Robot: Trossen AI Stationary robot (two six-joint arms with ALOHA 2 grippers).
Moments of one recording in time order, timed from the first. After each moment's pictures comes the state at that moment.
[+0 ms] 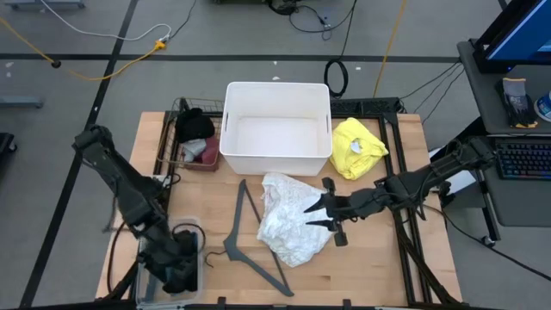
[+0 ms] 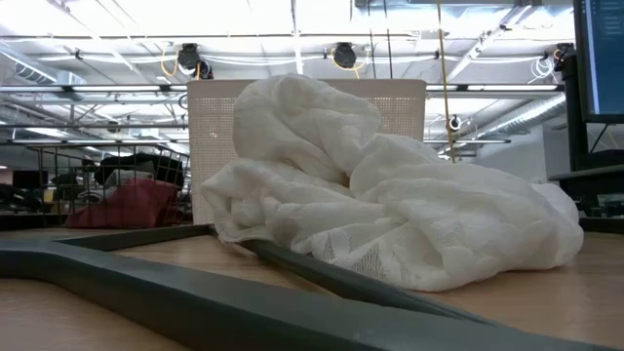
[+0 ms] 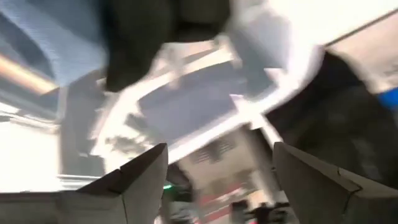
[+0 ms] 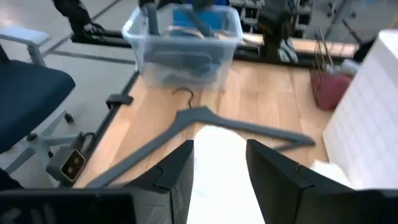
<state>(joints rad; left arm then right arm) -0.85 1.20 0.92 -0.53 0.45 -2.16 0.42 1.23 1.01 -0.20 0.23 0.11</state>
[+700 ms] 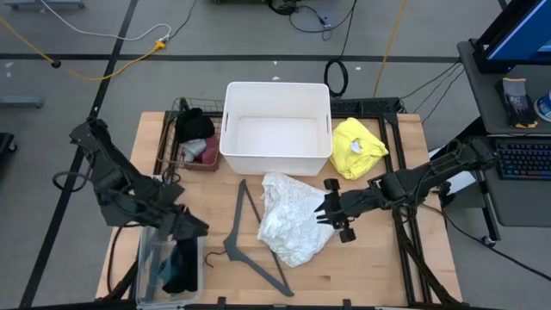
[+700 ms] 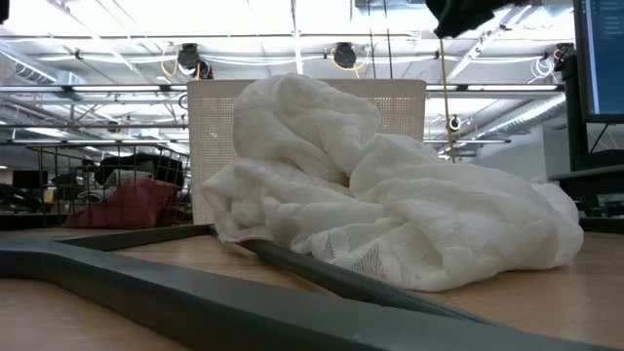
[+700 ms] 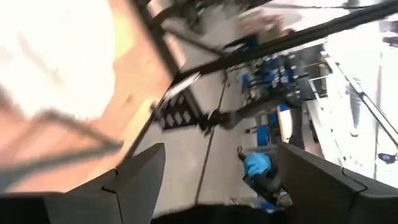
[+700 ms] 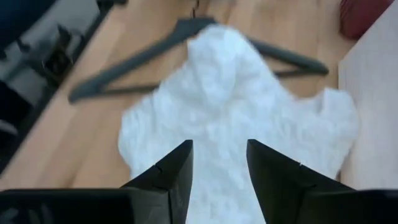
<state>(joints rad) -0.85 0.98 1.07 -0.39 -0.57 -1.43 0.38 1.24 1.01 -0.50 0.13 0.06</state>
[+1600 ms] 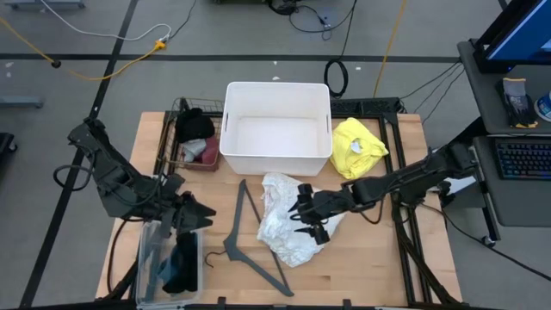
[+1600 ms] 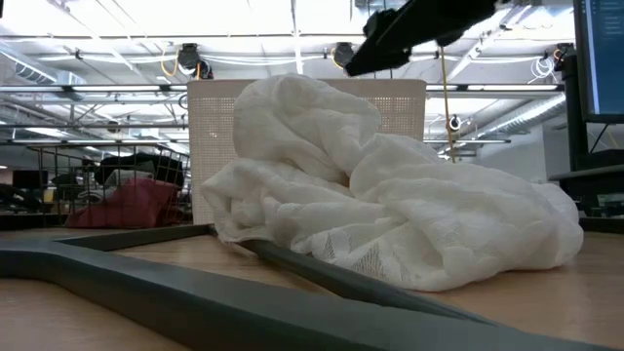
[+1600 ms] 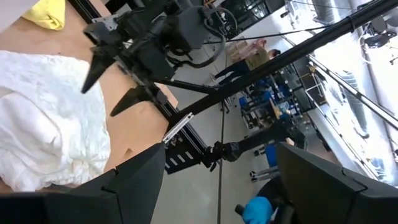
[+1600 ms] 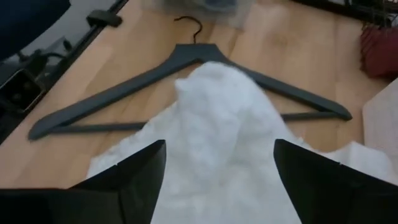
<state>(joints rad) -0.79 0.97 1.07 -0.27 -0.64 -1.15 0.29 1.49 1.01 -0.17 0.02 -0.07</state>
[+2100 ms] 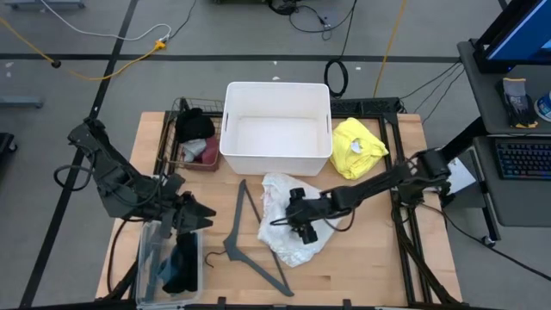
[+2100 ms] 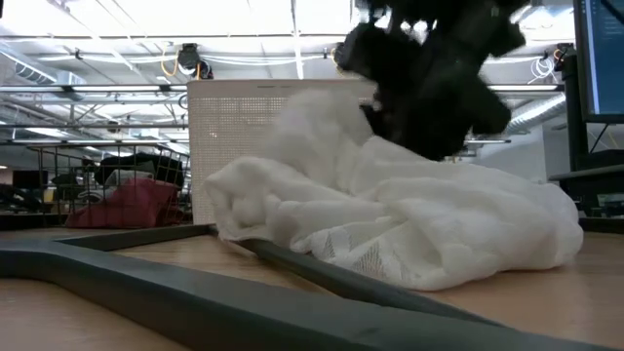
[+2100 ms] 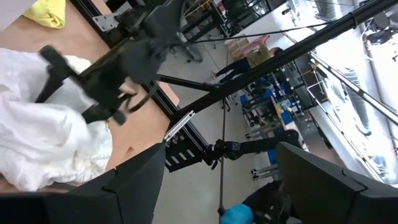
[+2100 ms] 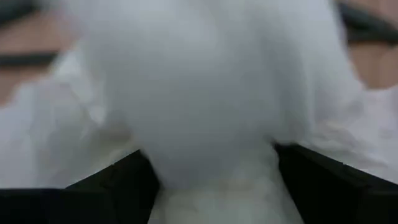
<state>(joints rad) -0.79 0.97 1.07 -0.27 -0.63 -1.15 0.24 1.76 1.01 -0.12 0.08 -0.07</state>
